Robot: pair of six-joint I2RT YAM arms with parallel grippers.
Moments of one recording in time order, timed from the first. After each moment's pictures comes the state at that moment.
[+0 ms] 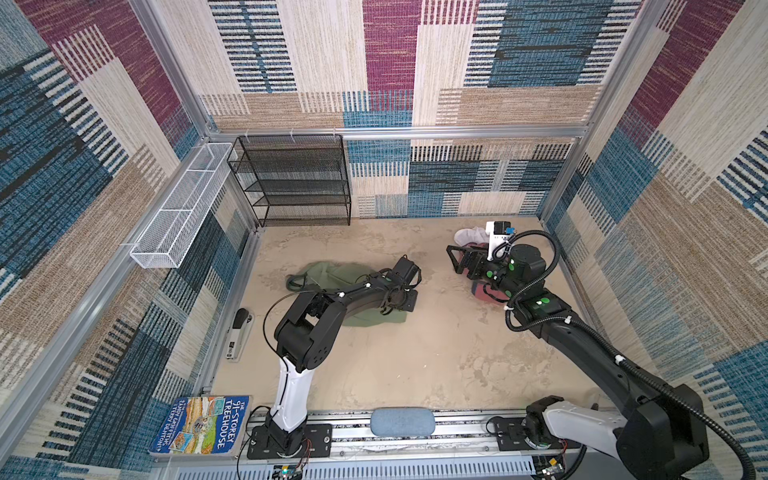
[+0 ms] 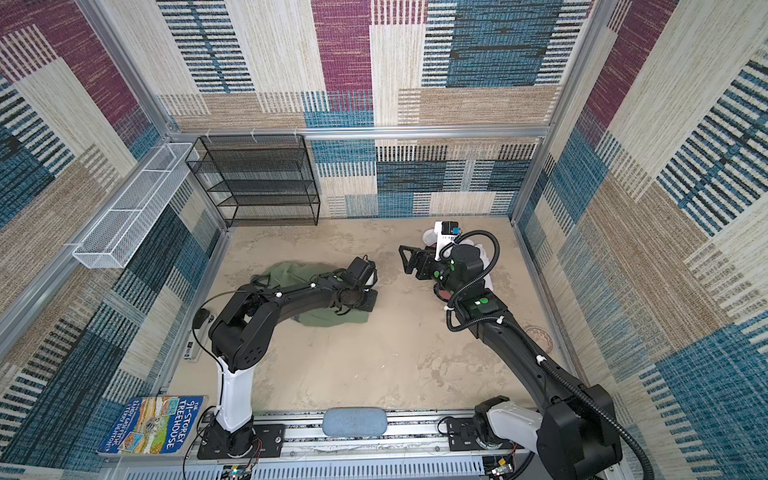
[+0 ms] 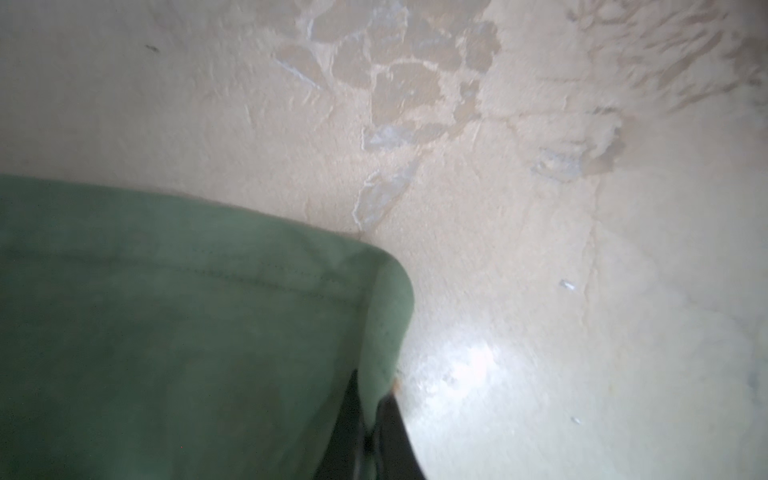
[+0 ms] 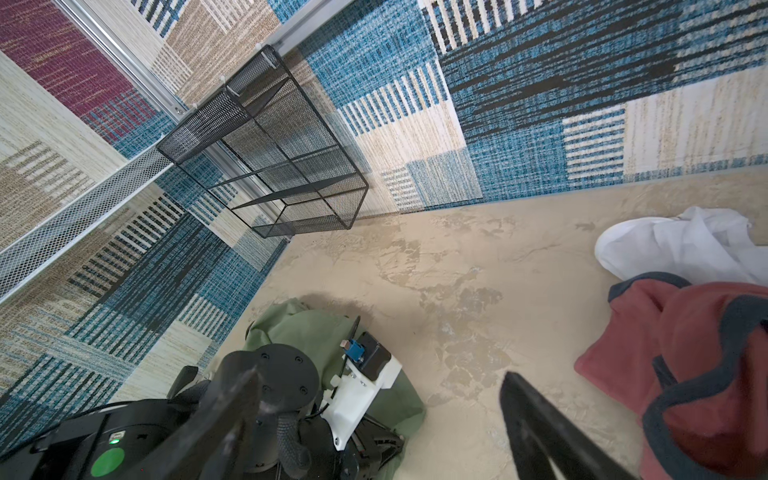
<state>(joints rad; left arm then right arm) -0.70 2.02 1.39 -0.41 -0.04 -0.31 0.33 1.17 0.86 0.11 -0.22 0.48</state>
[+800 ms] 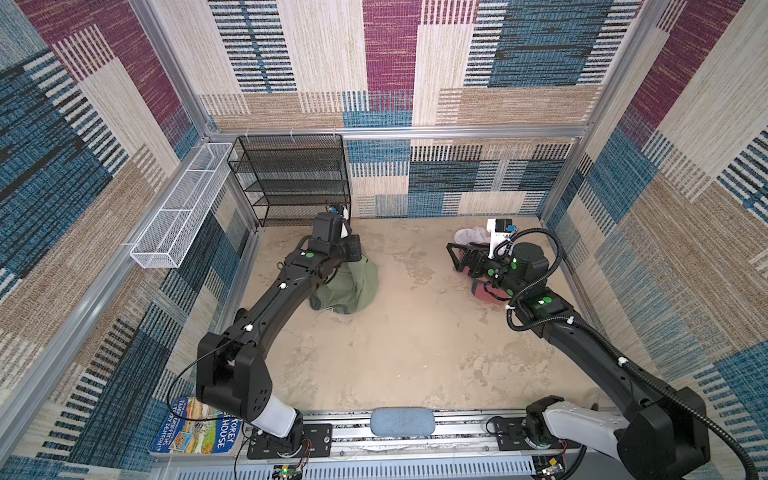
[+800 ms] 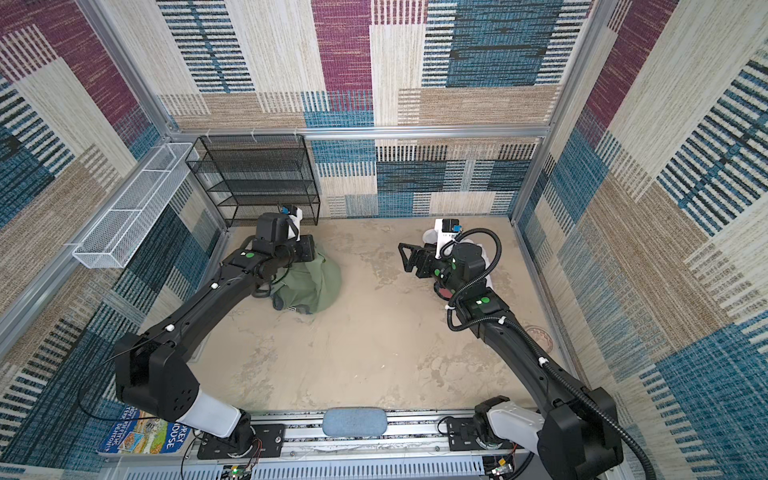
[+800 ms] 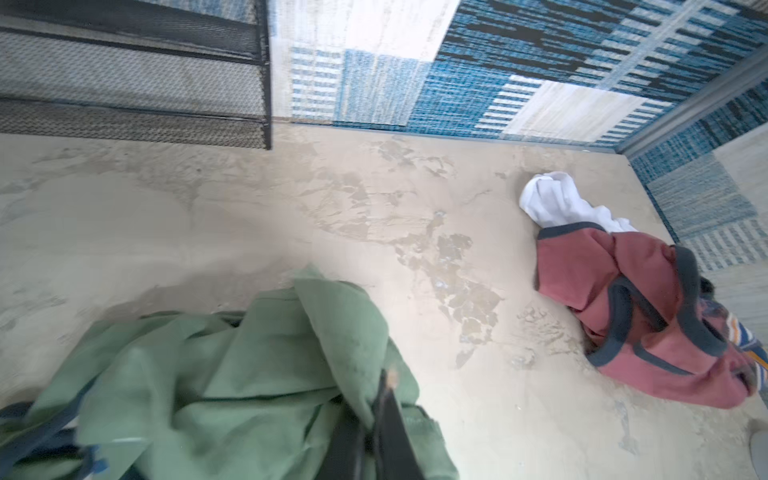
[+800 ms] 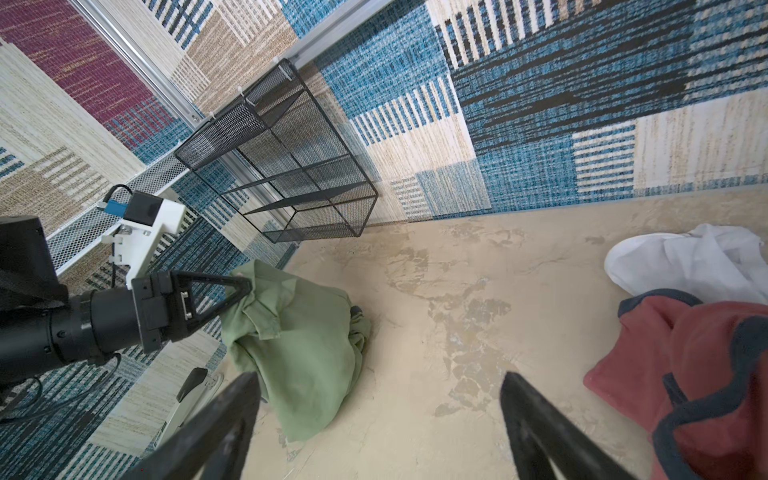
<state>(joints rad) -0.30 1.54 1.34 -0.41 0.01 -0.32 0.33 1.17 0.88 0.11 -0.24 0.48</state>
